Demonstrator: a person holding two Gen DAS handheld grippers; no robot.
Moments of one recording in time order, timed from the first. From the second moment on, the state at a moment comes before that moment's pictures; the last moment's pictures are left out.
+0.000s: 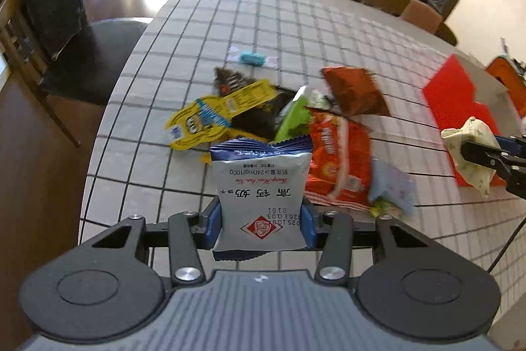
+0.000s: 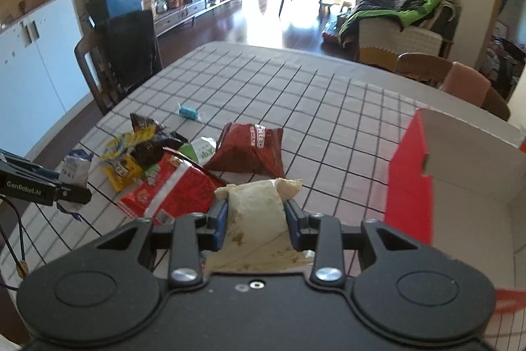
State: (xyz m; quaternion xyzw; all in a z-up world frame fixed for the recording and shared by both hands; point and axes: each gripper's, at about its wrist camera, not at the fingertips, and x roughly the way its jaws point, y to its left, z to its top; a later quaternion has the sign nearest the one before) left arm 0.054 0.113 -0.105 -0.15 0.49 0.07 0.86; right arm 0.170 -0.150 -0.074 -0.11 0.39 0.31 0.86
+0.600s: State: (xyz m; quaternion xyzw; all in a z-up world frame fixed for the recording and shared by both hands) left arm 0.096 0.015 -0.020 -0.08 0.45 -0.04 0.89; right arm 0.170 -0.226 -0.023 -0.06 0.35 0.24 0.90
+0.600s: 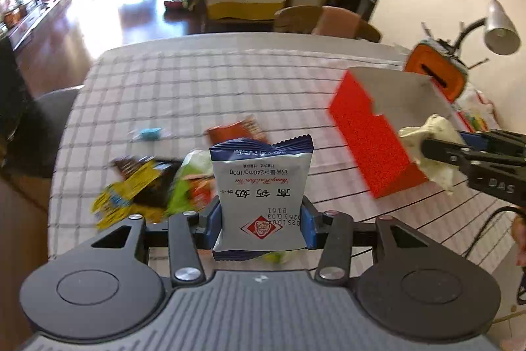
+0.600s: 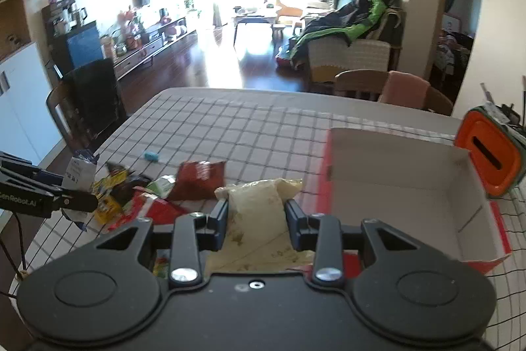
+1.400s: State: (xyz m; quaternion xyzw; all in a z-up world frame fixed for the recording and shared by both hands) left arm 0.263 -0.206 -0.036 -0.03 0.52 -0.08 0.85; right arm 0.298 -0.397 -0.071 -0.05 0.39 0.17 0.90
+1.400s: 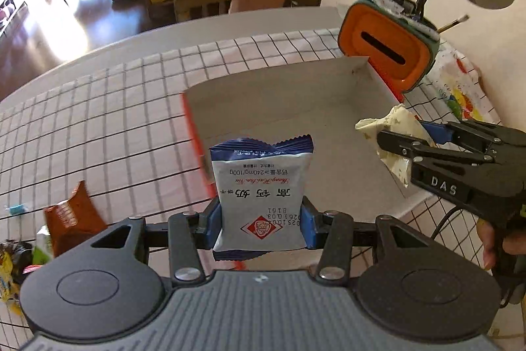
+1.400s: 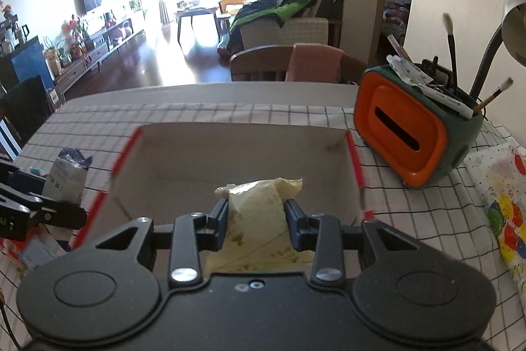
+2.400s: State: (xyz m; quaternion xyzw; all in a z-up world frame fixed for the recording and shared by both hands) left arm 0.334 -0.269 -0.109 0.06 0.60 -0.03 0.79; right arm 0.313 -0.381 -0.131 -0.13 0.49 0.25 0.83
